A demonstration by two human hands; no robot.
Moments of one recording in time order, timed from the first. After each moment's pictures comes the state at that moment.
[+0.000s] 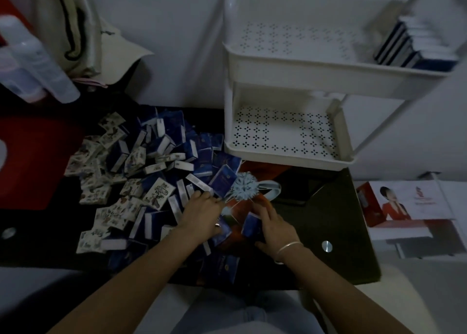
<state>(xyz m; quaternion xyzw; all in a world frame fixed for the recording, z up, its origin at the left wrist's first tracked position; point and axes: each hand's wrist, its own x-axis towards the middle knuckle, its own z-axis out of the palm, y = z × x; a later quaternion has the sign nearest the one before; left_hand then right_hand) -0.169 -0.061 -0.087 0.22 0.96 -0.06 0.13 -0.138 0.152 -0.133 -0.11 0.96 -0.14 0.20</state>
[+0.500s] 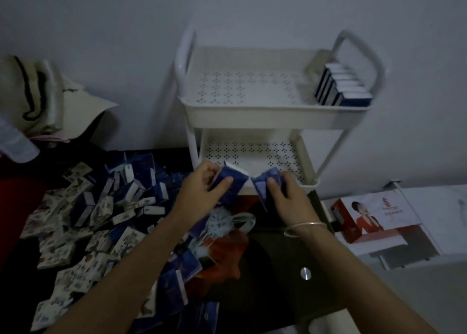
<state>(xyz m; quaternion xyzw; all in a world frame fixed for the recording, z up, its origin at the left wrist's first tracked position) -0.229 0.000 0.024 0.09 0.82 0.56 0.02 -0.191 0.197 0.019 0.09 0.87 -0.48 -0.02</state>
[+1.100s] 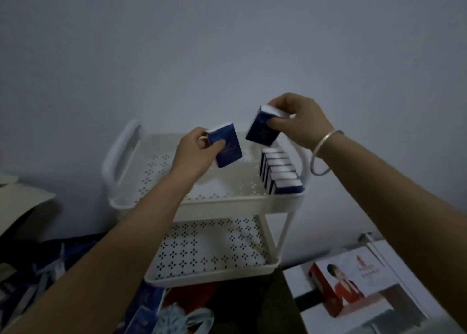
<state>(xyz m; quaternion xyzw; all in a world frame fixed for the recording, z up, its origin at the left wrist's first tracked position) -0.388 0.133 0.178 0.11 0.77 0.63 -0.06 -0.344 0.335 0.252 -0.03 0.90 -0.38 -0.23</state>
